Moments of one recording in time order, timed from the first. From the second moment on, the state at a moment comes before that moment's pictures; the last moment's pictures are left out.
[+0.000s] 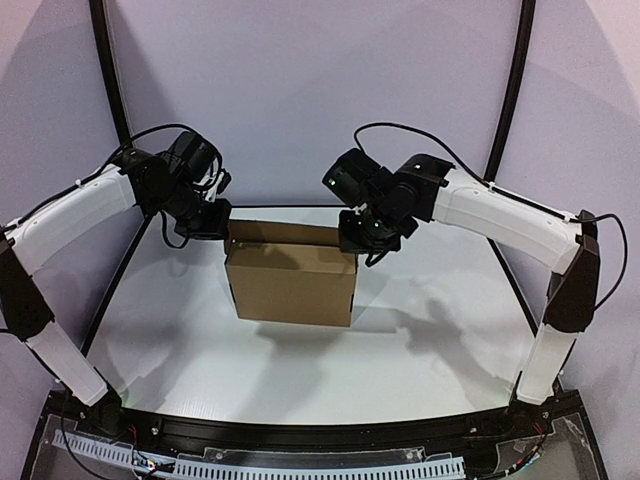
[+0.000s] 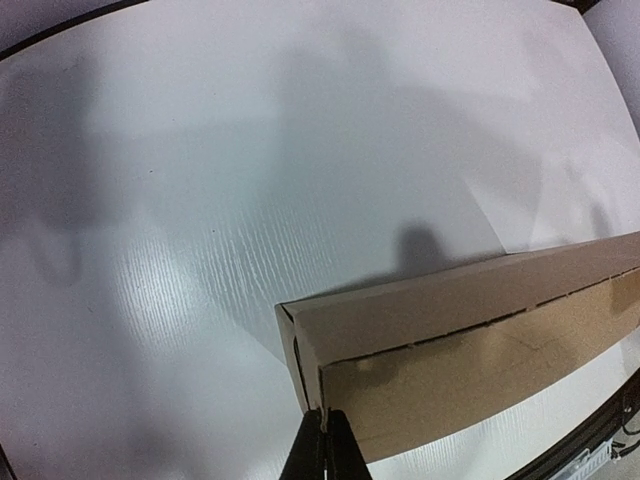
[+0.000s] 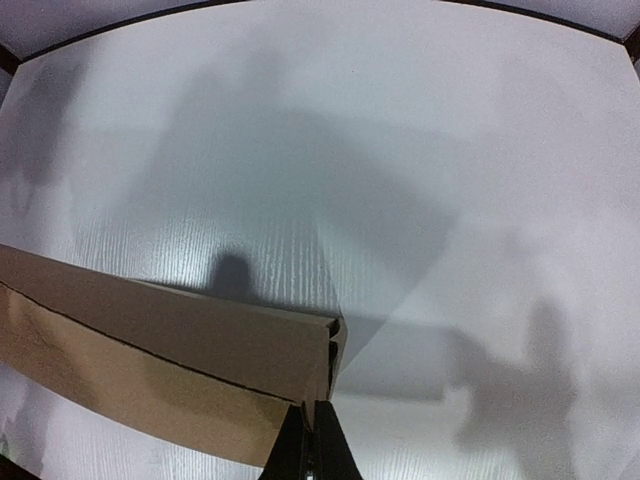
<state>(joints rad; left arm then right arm) -0.59 1.59 1.60 -1.00 0.00 -0.35 0.97 1.81 1.83 -1.07 0.44 0.82</state>
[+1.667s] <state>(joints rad) -0.61 1.49 1.43 -0.92 -0.10 -0.54 0.97 1.80 1.70 -0.81 0.49 0.83</state>
